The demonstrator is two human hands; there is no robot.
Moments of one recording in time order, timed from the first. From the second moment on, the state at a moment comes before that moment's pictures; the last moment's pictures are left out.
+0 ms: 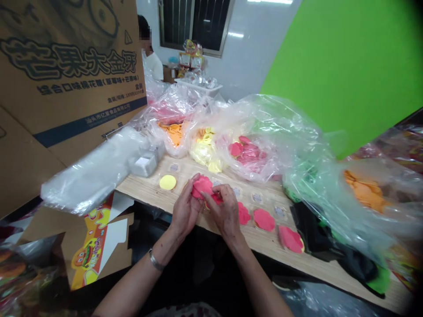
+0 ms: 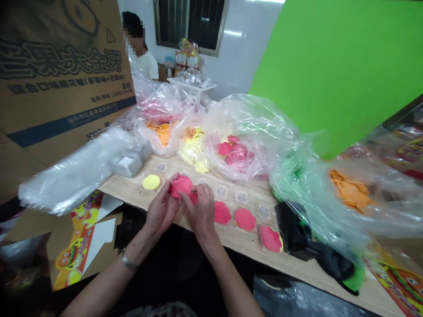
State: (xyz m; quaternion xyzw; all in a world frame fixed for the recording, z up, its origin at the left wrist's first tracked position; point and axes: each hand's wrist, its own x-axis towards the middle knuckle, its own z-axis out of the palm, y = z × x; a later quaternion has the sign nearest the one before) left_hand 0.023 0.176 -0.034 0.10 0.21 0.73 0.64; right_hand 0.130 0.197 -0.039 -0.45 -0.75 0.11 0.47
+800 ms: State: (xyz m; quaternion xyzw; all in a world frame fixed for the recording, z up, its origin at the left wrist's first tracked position) left_hand -0.068 0.152 -0.056 0.19 0.36 0.74 0.54; right_hand 0.100 0.253 -0.054 -0.43 -0.76 0.39 0.29
